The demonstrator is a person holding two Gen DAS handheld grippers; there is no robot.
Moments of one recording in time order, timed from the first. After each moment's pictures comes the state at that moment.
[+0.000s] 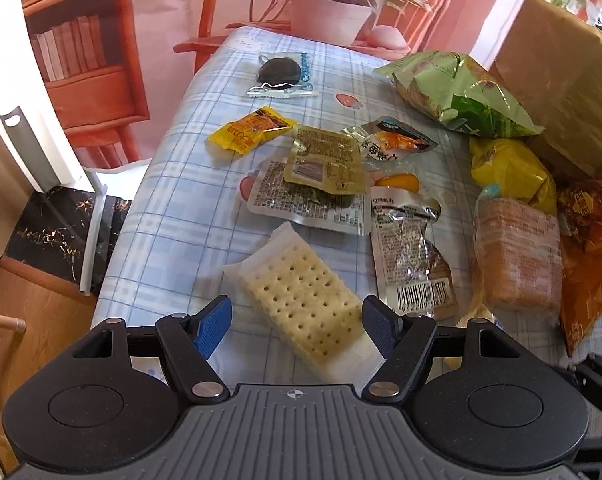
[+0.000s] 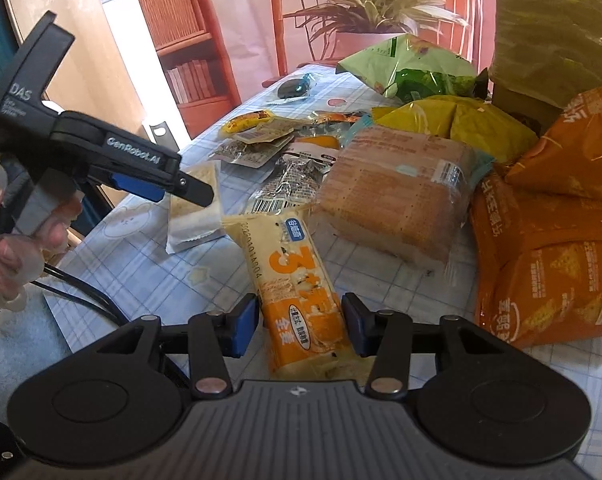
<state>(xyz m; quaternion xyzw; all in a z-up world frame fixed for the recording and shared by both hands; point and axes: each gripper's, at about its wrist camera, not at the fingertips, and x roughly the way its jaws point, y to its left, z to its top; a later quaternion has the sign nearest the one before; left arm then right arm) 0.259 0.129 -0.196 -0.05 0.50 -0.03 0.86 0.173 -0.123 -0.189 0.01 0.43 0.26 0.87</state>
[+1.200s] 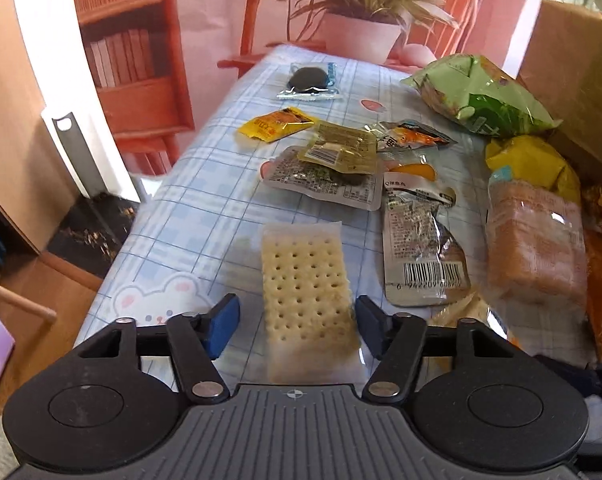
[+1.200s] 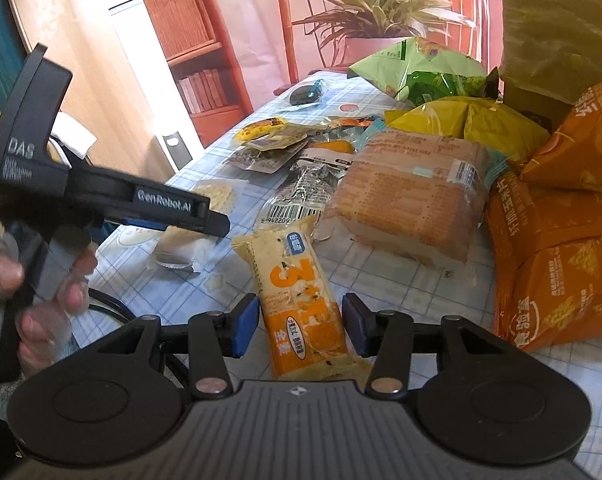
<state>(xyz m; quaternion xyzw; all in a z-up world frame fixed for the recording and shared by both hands) 0.217 0.098 -0.213 -0.02 0.44 0.05 0.90 0.173 -0.121 -0.190 0.03 0.42 0.28 0.86</state>
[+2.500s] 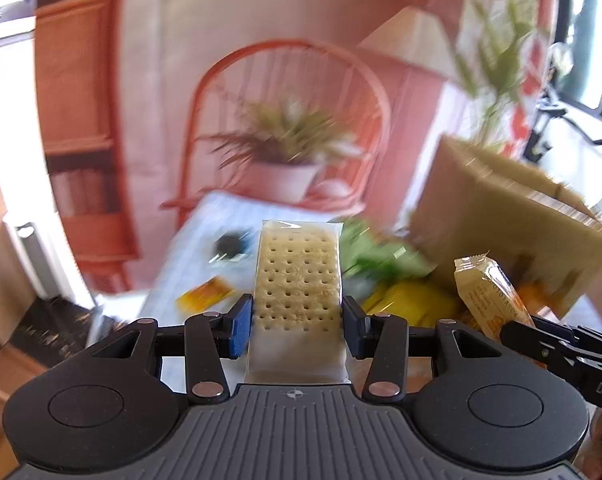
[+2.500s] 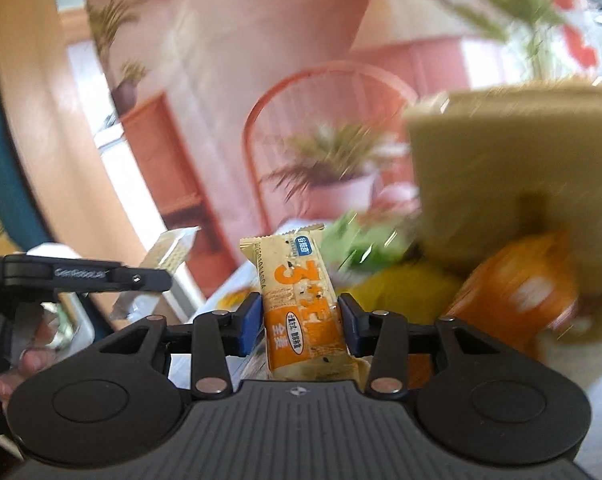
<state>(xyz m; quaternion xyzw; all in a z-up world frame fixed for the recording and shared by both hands) 0.209 0.062 -0.080 -0.04 0.30 -0.04 0.95 0.190 -0.205 -0.087 0.13 0.27 0.23 0.93</state>
